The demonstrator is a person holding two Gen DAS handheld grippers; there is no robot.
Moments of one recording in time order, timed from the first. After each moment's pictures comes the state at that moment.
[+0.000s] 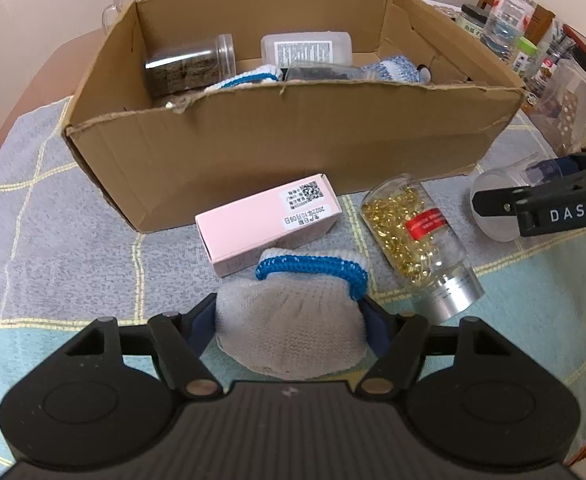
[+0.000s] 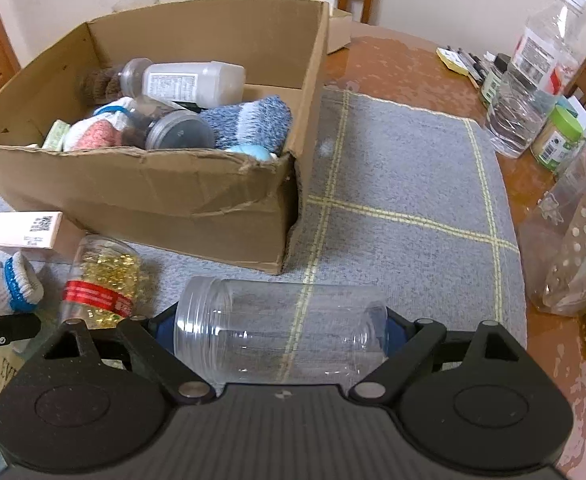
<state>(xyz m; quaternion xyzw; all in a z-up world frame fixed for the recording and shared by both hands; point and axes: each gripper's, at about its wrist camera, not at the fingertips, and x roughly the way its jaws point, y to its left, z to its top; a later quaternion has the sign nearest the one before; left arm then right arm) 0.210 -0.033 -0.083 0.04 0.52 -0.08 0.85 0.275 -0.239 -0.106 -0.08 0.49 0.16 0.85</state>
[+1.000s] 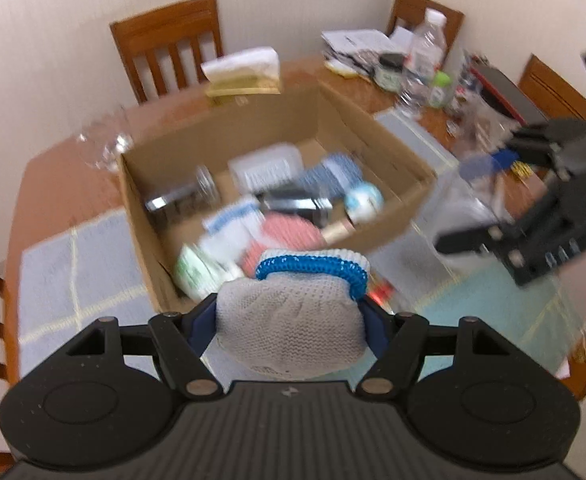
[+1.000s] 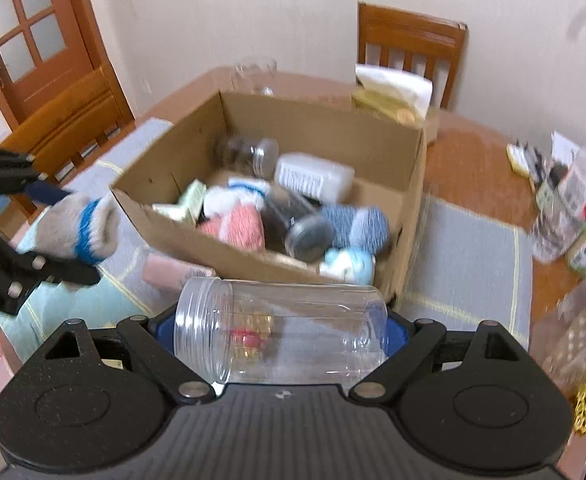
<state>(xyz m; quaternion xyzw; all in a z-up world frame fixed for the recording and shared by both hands) 0.233 -0.005 0.041 0.11 0.46 -0.19 0.86 0.247 -0.208 0.008 -0.10 0.44 0.28 0.85</state>
